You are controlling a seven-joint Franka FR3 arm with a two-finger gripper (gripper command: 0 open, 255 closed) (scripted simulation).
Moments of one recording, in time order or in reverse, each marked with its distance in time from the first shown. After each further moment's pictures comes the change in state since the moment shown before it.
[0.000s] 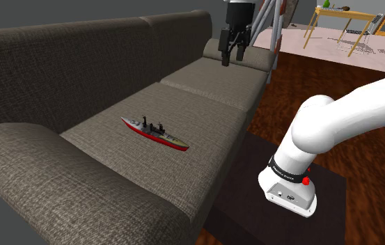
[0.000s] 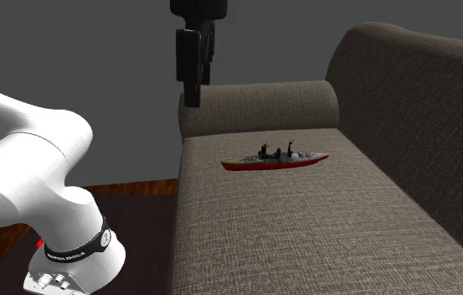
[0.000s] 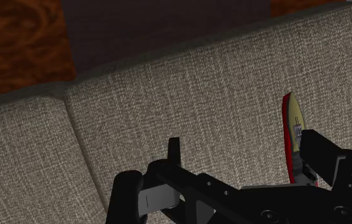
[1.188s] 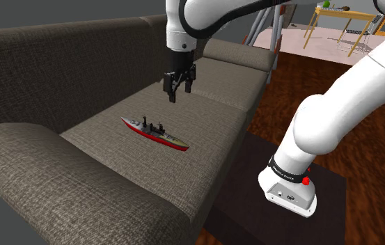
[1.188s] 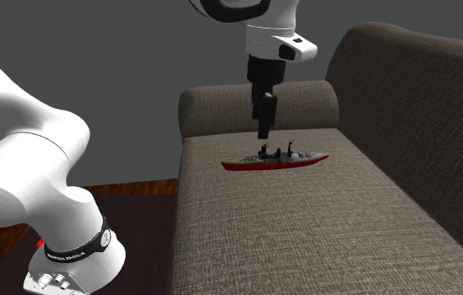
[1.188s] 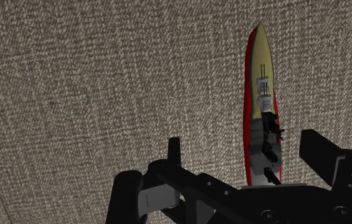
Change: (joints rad) arm 0.073 0.391 0.189 -0.027 0.040 0.481 0.088
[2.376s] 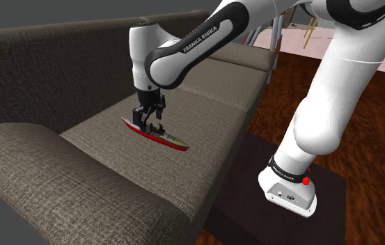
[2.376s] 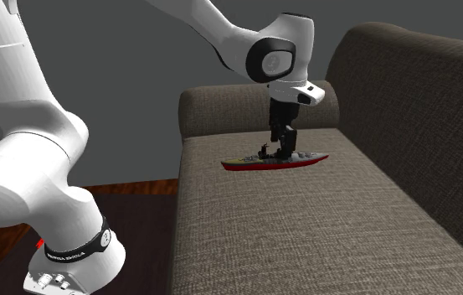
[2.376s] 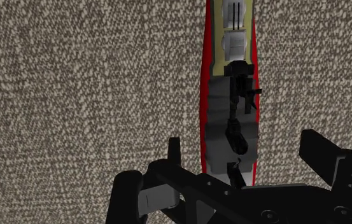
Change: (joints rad) arm 0.037 0.406 0.098 0.103 -0.132 0.325 0.123
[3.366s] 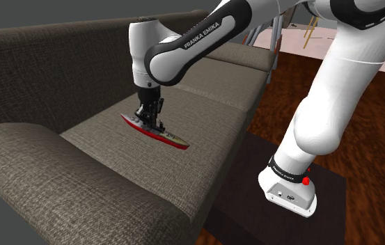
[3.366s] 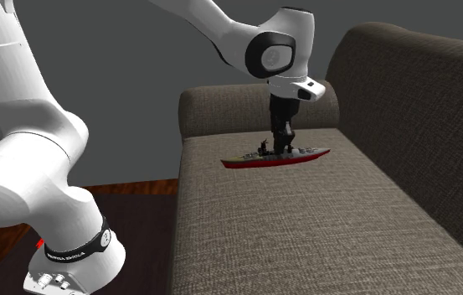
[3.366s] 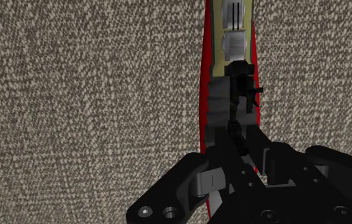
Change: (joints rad) arm 0.000 -0.018 0.001 0.007 0.008 -0.024 -0.004
